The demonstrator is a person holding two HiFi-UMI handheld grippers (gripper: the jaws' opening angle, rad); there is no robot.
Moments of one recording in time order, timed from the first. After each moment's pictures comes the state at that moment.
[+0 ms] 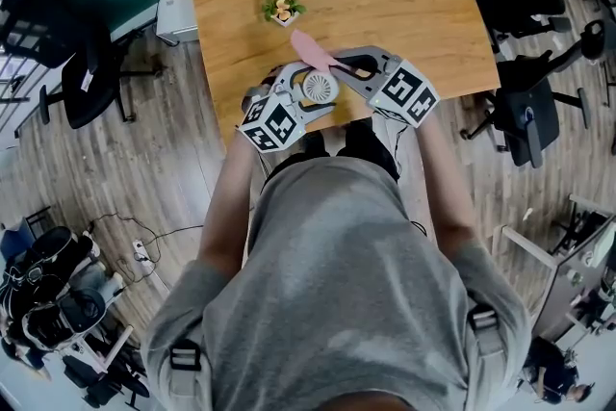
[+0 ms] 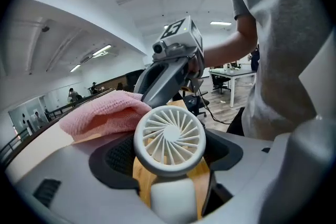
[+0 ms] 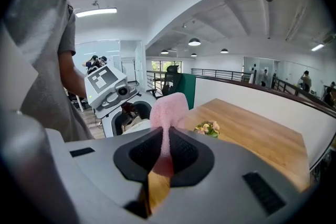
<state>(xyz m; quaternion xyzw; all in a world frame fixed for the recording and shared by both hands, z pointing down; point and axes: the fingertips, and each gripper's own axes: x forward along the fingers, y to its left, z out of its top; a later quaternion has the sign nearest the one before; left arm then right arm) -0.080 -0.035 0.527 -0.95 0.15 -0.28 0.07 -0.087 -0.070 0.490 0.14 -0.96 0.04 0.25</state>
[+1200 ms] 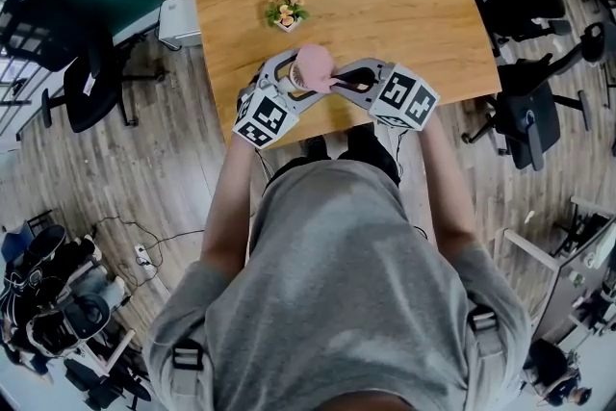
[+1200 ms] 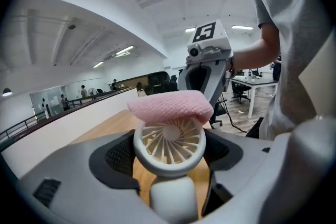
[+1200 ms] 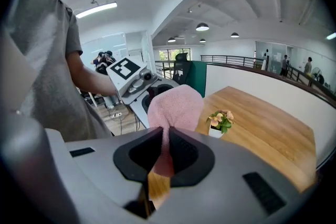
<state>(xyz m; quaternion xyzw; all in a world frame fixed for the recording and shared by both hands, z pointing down) -0.117 -0.077 0.517 -0.94 0.25 -0.24 0.03 -0.094 -0.046 0.499 0.08 -0.94 0.08 0.31</state>
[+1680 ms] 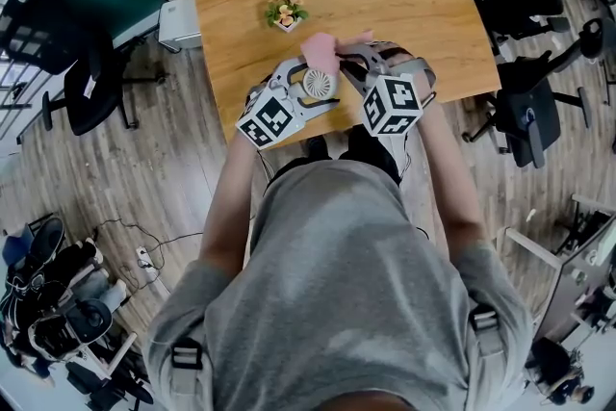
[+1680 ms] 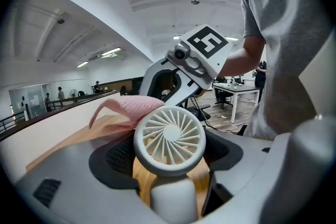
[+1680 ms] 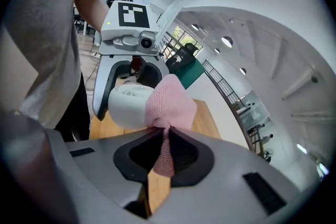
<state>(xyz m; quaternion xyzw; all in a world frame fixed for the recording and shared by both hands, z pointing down) -0.087 -0.050 0.505 -0.96 0.16 -0.22 0.02 -0.086 -0.086 0.494 0.15 -0.85 -0.24 0.44</state>
